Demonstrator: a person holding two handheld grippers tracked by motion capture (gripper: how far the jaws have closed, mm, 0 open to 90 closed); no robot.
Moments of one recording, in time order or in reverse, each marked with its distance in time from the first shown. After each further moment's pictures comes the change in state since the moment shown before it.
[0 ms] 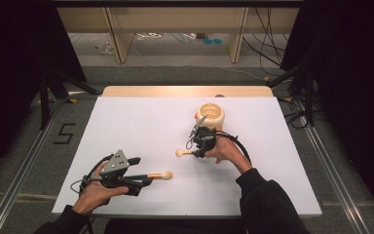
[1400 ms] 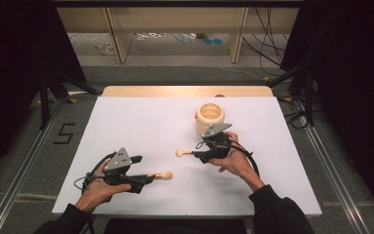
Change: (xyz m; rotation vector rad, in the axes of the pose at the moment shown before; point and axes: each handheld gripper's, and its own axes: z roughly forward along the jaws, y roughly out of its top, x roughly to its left) left arm 0.006 0.002 0.008 0.016 0.003 0.027; right arm 0.023 -0.037 -0.028 -0.394 -0.116 0.117
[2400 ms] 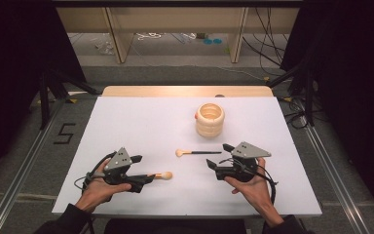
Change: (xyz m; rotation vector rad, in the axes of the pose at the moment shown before) left arm 0.001 0.000 0.002 0.001 0.002 -0.014; right arm 0.040 -0.046 -0.076 -0.300 -0.115 0.168
